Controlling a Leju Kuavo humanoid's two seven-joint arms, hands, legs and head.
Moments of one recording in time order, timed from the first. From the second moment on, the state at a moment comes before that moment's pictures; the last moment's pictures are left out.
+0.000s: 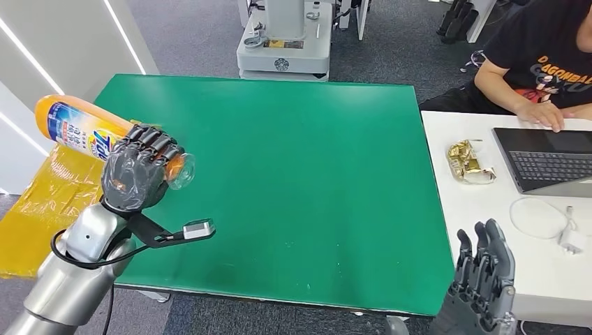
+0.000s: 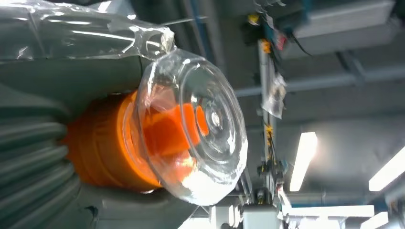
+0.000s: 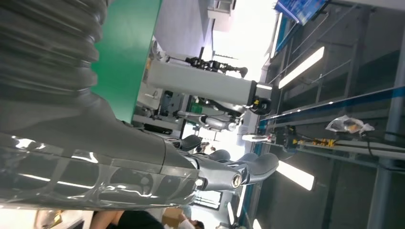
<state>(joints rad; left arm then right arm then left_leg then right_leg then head) -0.30 0.41 -0.41 -1.63 -1.29 0.51 -0.17 0.24 -0.19 0.52 -2.08 0.24 -0.54 -0.55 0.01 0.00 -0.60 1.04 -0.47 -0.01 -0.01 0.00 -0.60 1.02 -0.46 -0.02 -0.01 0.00</state>
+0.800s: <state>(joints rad) -0.50 0.40 -0.58 -1.10 -1.31 0.10 -0.16 0.21 -0.19 0.52 -2.06 0.21 -0.45 -0.57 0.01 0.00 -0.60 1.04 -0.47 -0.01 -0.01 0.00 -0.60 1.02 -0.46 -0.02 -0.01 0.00</state>
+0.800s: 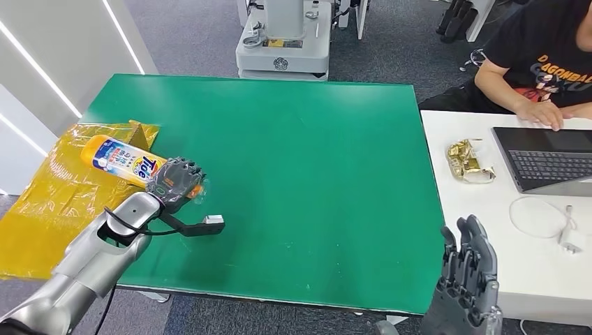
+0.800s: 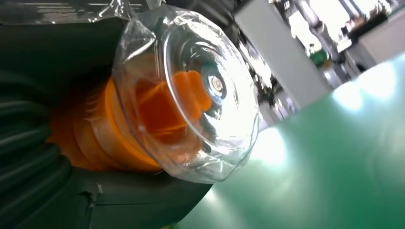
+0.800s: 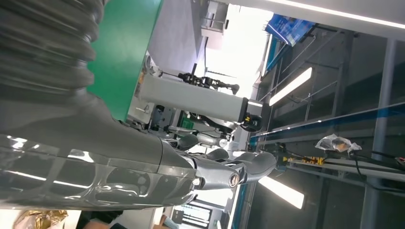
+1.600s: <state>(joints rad) -0.55 0.35 -0.53 -0.76 -1.25 0.04 -0.09 0.20 -0.14 0.52 -2.05 0.23 -0.37 -0.52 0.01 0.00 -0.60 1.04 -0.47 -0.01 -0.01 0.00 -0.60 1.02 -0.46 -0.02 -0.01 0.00</state>
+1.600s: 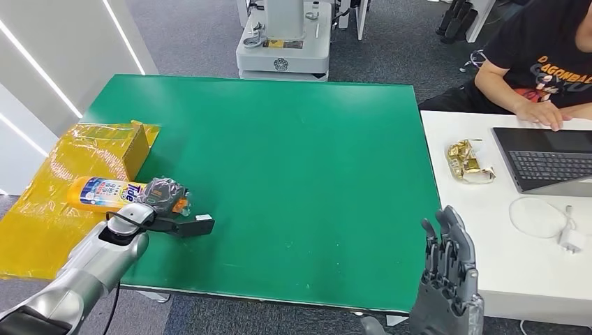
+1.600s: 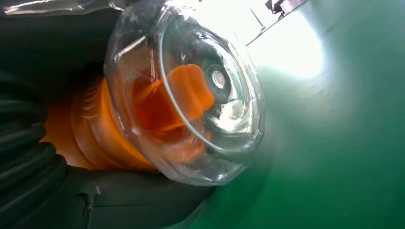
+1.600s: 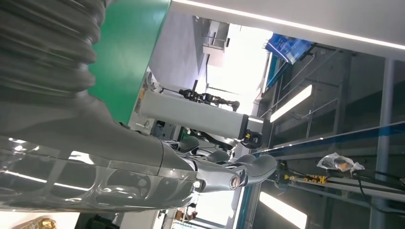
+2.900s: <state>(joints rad) -0.48 0.36 -0.42 -0.89 -1.21 0.08 -0.11 0.20 -0.11 0.51 -2.06 0.26 -0.38 -0.49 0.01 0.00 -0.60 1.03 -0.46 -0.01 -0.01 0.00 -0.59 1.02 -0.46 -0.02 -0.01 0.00</state>
